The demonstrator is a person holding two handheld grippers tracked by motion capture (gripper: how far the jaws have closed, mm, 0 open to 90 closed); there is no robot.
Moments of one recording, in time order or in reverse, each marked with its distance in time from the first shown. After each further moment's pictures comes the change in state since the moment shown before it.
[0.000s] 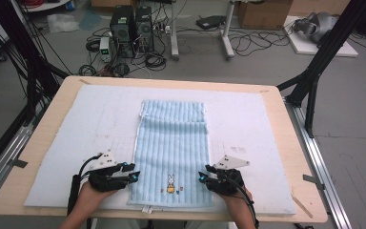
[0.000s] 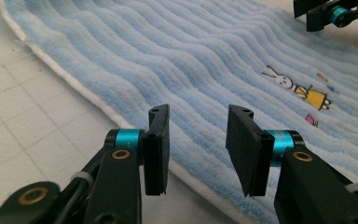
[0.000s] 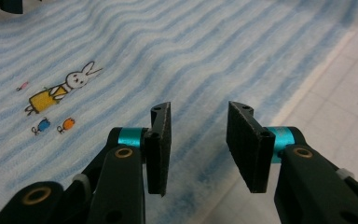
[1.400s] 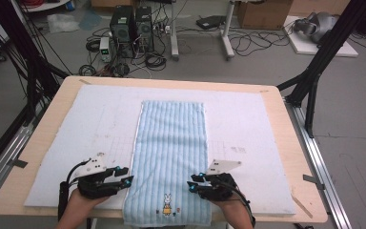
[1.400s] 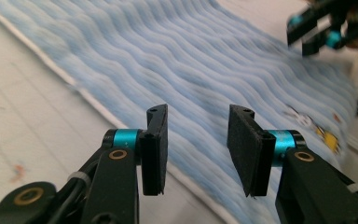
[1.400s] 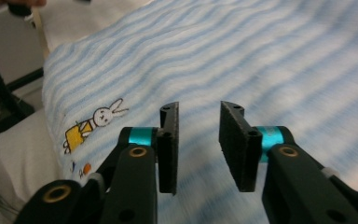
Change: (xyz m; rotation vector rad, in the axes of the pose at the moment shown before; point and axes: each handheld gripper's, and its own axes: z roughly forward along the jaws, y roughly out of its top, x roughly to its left) left arm -0.003 -0.001 -0.032 -0.078 0.007 -0.040; right arm 0.025 0.012 0.003 0.023 0.247 -0.060
